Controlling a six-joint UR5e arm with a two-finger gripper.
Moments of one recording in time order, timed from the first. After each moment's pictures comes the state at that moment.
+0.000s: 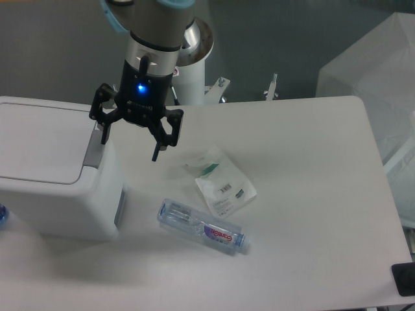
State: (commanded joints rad) arm 2.32 -1.61 -1.62 -1.15 1.15 0.47
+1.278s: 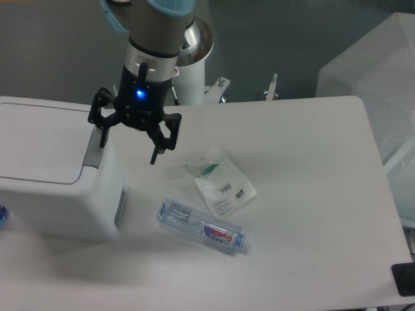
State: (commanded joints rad) arm 2.32 -1.62 -1.62 -1.15 1.15 0.45
